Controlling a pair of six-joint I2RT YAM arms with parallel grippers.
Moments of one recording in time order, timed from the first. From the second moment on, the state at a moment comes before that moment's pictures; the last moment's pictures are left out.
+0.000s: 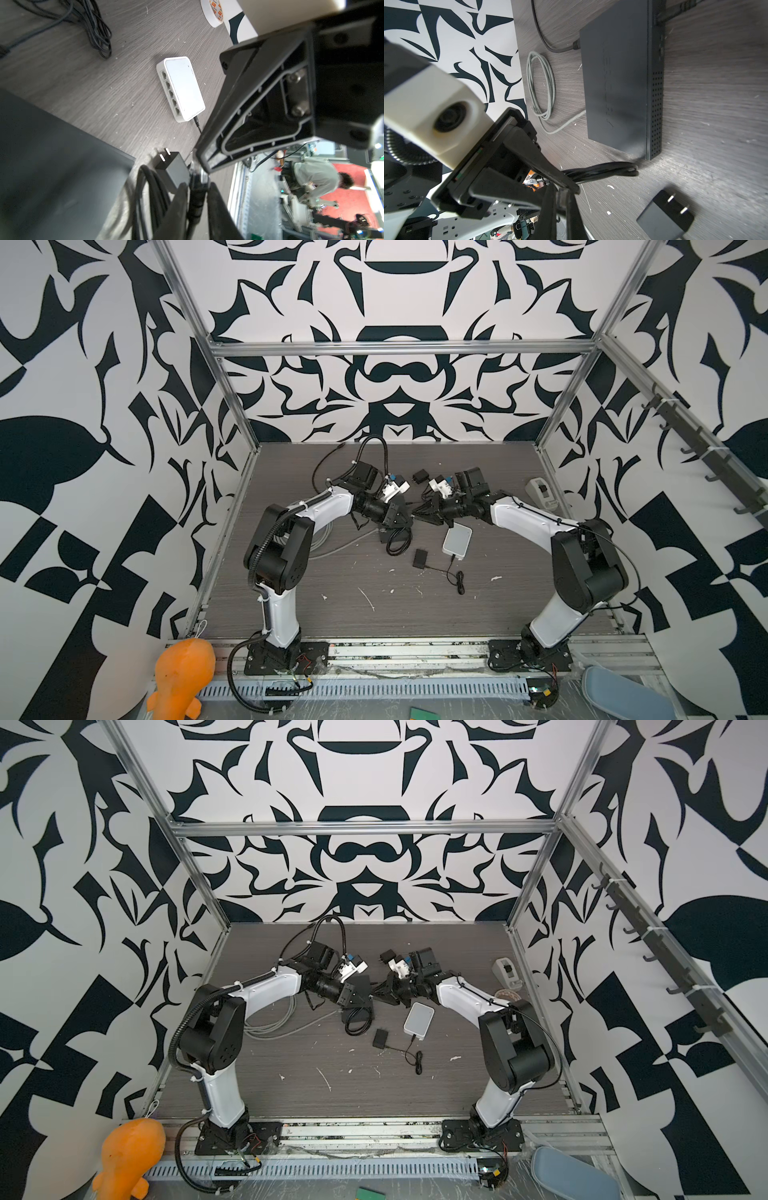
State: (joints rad) left arm -0.50 1.90 1.32 -0.50 0.99 -0.04; right arm 0.38 1.69 1.09 -0.25 -0.85 0.81
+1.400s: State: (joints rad) left arm -0.53 1.90 1.38 -0.66 0.87 0.09; right arm 0.40 1.70 1.10 -0.26 -0.83 0.66
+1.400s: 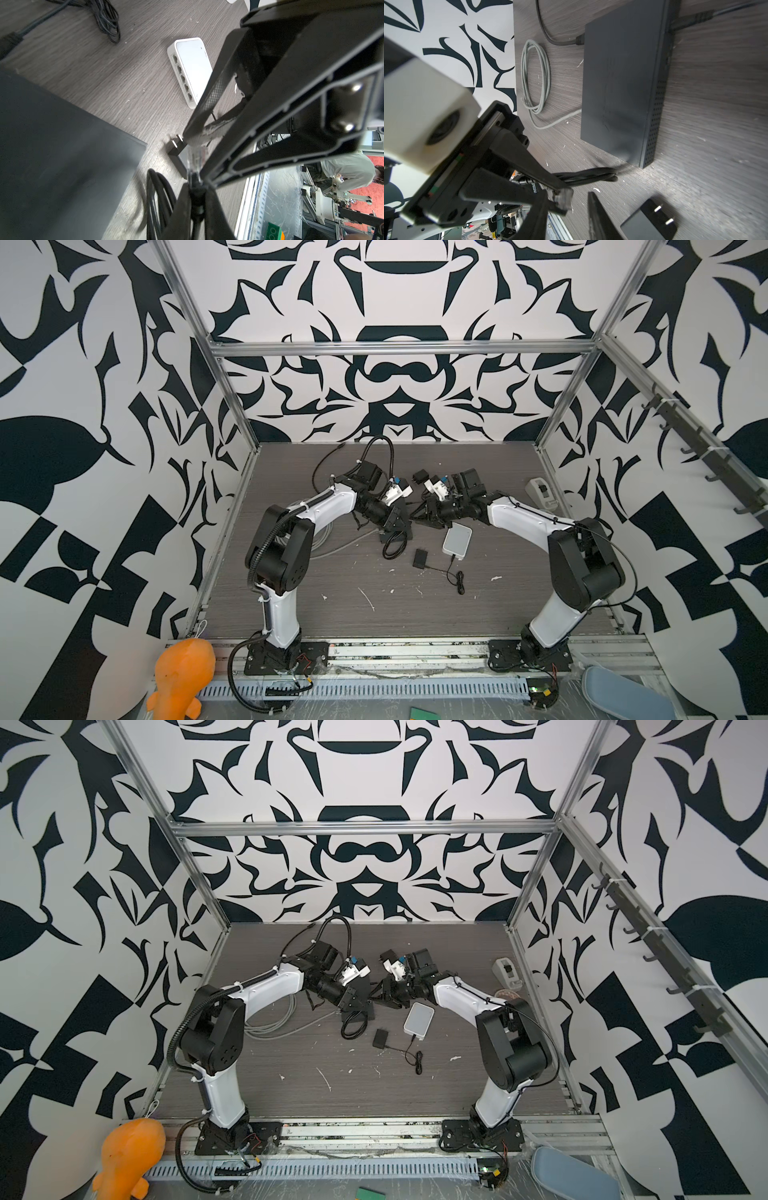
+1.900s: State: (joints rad) left arm -0.53 1.90 1.39 -0.66 0.86 0.08; right arm 0.40 1.70 1.08 -0.24 -0.85 0.67
